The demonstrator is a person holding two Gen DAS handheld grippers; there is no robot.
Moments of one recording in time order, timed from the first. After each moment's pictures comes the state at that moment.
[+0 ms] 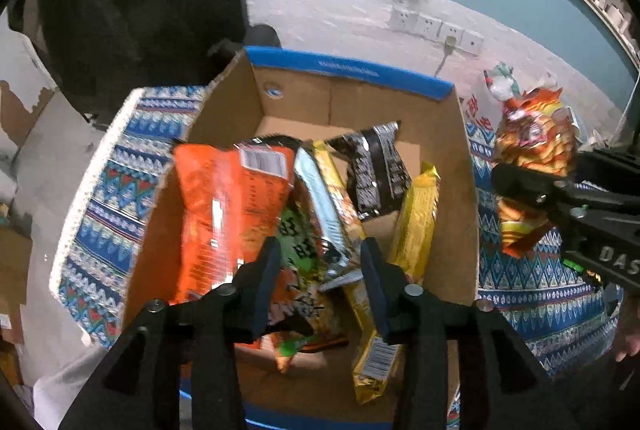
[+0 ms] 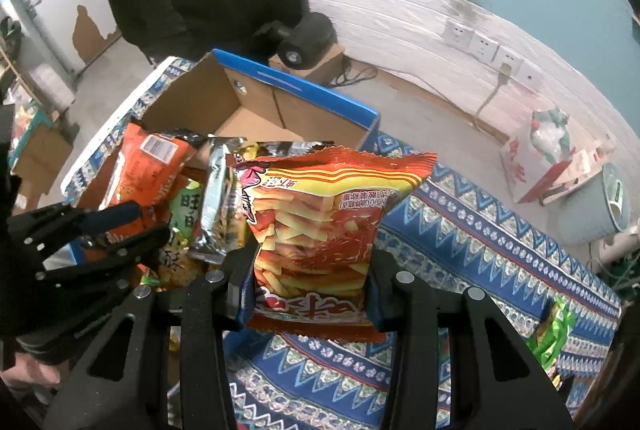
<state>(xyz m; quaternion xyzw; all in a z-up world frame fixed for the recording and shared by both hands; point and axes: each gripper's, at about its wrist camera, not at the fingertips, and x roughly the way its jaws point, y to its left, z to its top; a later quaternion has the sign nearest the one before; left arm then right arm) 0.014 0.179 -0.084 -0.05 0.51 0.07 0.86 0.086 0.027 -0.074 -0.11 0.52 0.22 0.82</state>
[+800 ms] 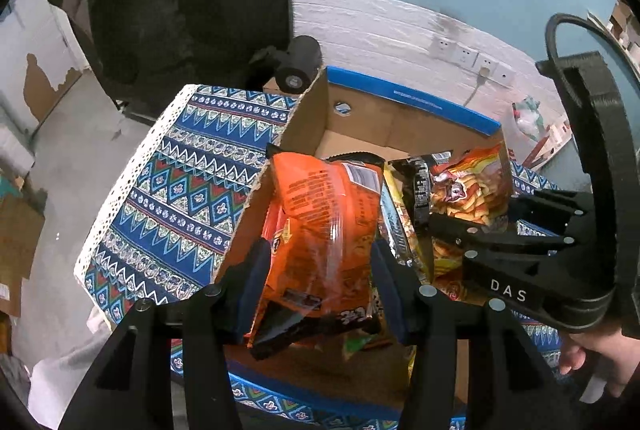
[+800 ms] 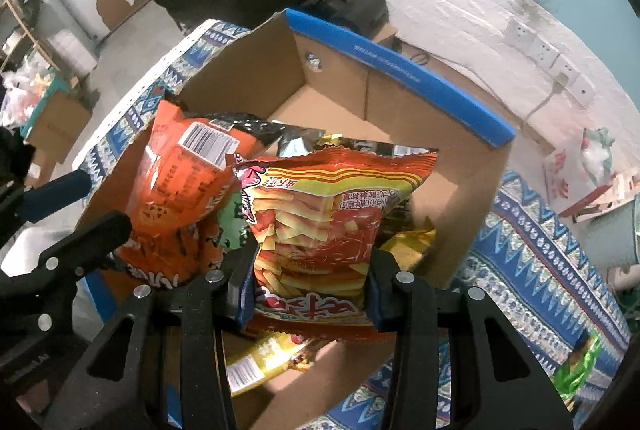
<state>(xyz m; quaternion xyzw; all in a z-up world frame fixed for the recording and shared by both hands) -0.006 0.233 -0.068 -0.08 0.49 0.11 0.86 0.096 0.105 -0.119 -0.13 0.56 0.27 0.77</state>
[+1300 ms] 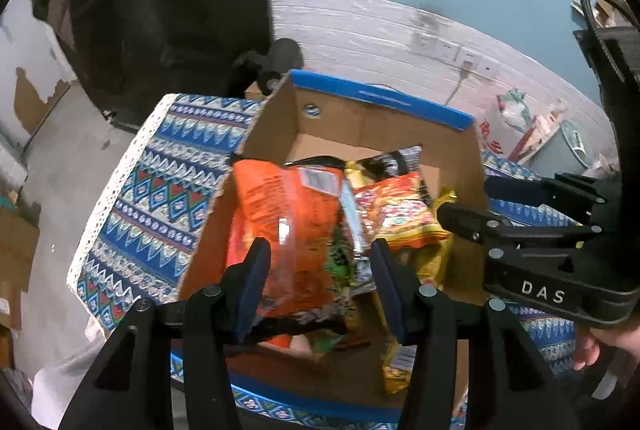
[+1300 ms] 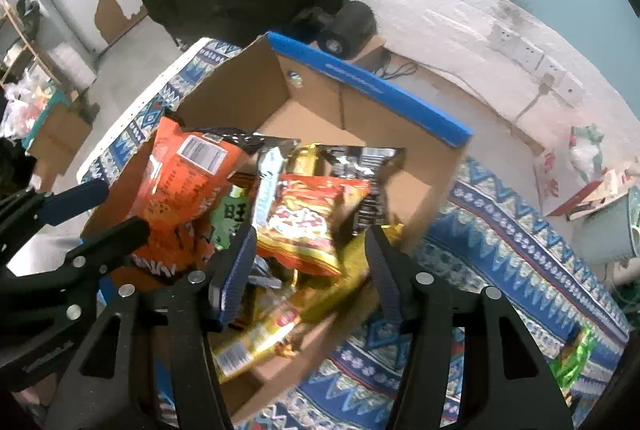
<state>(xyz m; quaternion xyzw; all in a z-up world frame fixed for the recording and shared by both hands) 0.001 0.199 -0.062 -0.06 0.49 0.09 0.87 0.090 0.071 -0.090 -0.12 0.54 0.25 0.80</state>
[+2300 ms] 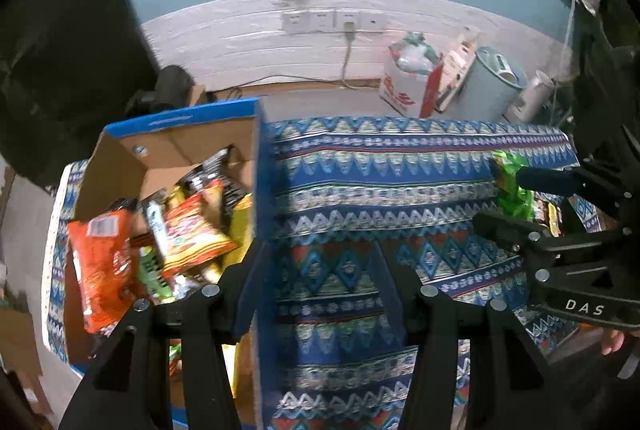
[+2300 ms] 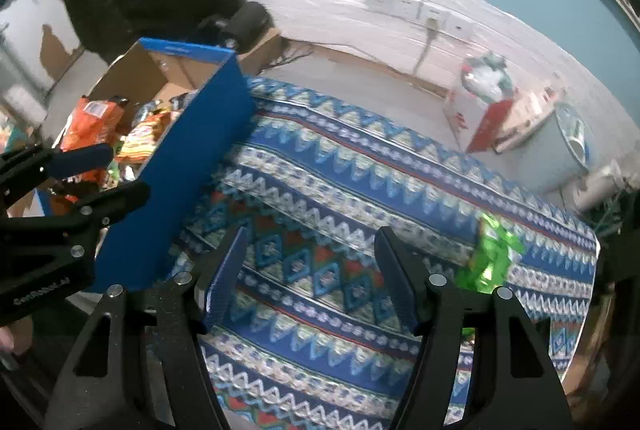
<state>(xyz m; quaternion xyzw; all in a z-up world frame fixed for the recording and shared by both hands) 0.034 0.015 -0.061 0.04 0.51 -0.05 0.86 0.044 -0.132 -0.064 -0.08 0.54 0.13 0.83</state>
